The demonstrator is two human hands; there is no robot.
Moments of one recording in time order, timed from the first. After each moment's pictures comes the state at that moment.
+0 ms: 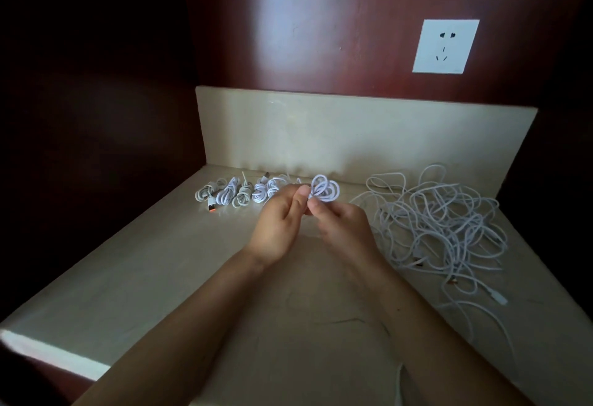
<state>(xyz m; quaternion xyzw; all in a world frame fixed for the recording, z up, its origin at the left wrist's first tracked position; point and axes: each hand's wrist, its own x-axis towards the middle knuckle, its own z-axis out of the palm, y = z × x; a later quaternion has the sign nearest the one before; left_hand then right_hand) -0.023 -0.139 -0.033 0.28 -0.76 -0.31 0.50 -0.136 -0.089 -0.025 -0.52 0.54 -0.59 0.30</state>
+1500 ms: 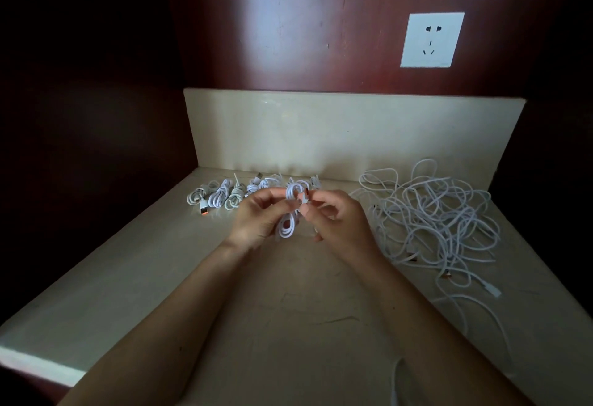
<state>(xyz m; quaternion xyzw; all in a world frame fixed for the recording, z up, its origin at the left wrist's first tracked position) -0.014 -0.156 -0.037 0.35 -0.56 -0.57 0.49 -0.148 -0.094 -0.032 -0.57 0.52 -0.59 0.23</state>
